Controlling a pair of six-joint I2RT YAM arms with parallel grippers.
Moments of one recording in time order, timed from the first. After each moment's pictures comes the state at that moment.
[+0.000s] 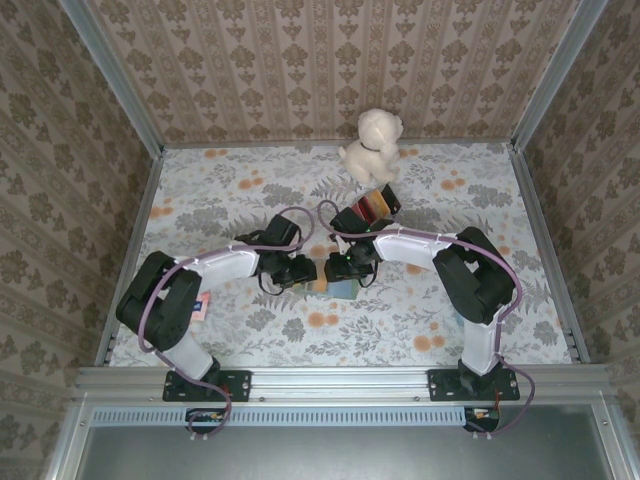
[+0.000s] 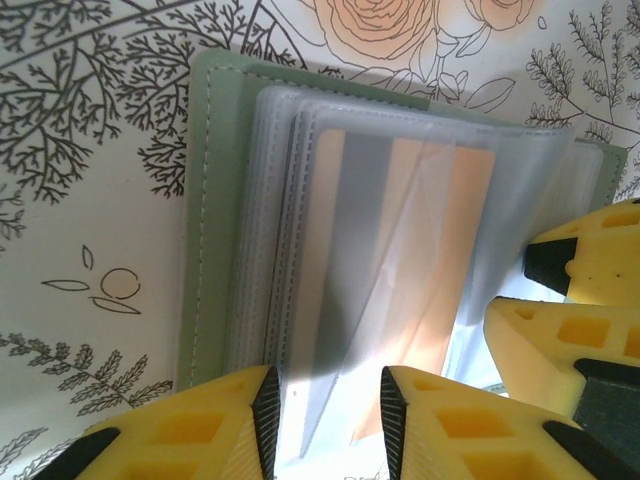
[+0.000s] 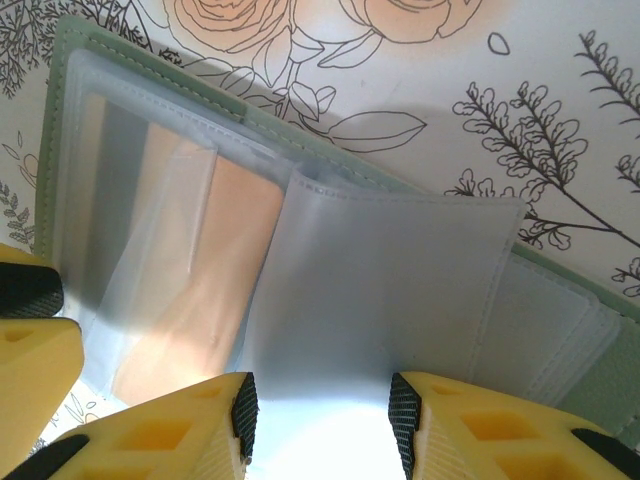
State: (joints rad) left arm -0.63 1.62 0.86 -0.39 0.34 -0.71; right arm 0.67 1.90 1.20 -0.55 -0.23 0.49
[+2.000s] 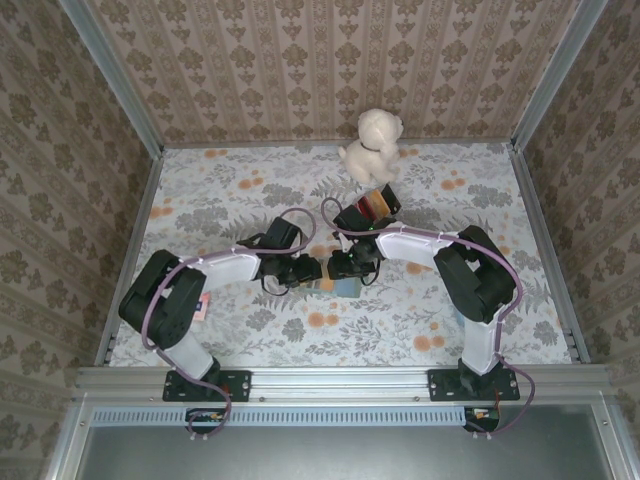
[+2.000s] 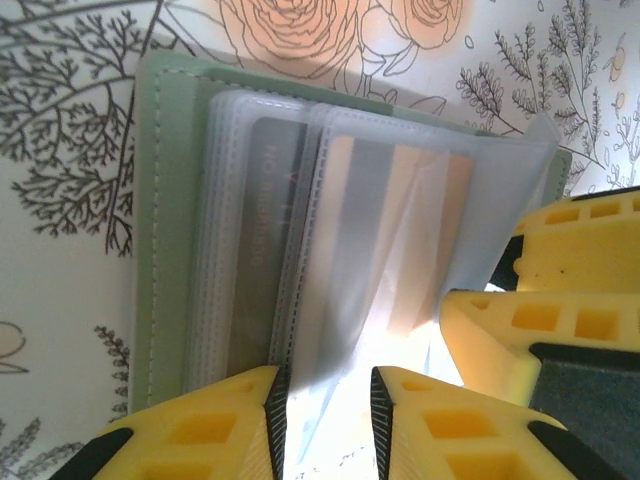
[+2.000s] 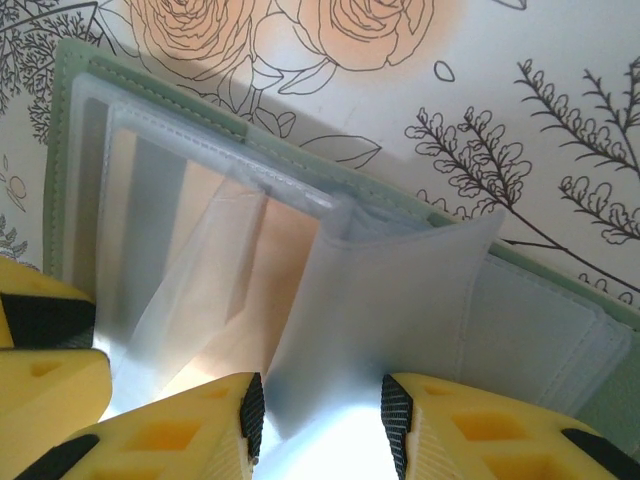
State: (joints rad) left arm -0.65 1.63 0.81 -0.23 0.42 -0.77; right arm 0.65 1.90 1.20 -0.54 -0.24 0.49
